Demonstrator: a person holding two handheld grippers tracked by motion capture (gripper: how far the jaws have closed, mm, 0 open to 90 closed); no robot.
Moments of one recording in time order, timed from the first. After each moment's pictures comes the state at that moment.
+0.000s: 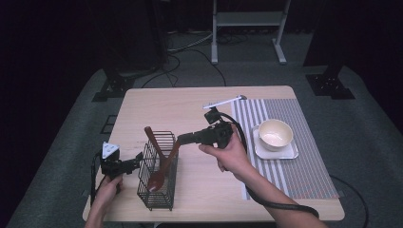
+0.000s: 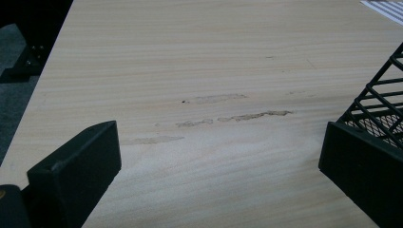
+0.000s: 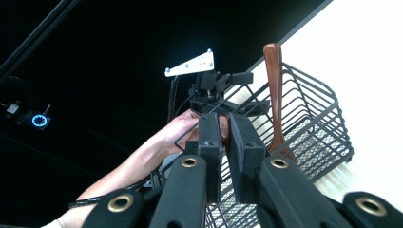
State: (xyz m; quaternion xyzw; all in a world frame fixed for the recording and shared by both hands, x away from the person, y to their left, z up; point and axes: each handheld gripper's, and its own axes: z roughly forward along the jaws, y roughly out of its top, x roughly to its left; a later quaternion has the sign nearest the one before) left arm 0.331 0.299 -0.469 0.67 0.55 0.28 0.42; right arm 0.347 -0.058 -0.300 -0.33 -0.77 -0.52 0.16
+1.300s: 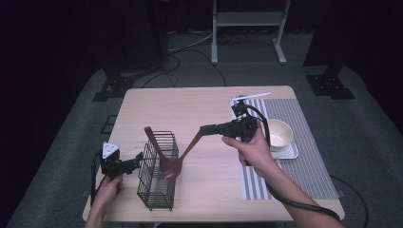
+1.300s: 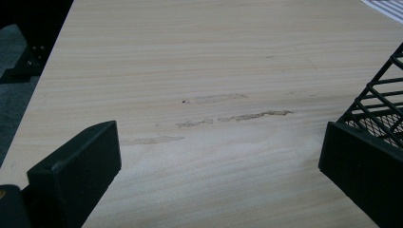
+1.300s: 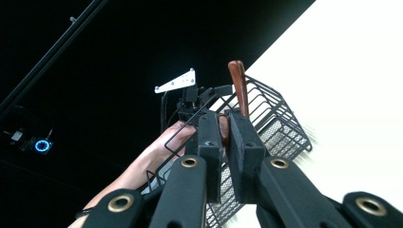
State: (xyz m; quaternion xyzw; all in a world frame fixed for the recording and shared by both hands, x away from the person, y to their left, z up) left arm 0.331 0.298 -0.469 0.67 0.55 0.28 0.42; right arm 0.353 -0.118 -0.291 -0.37 -0.74 -0.54 0.15
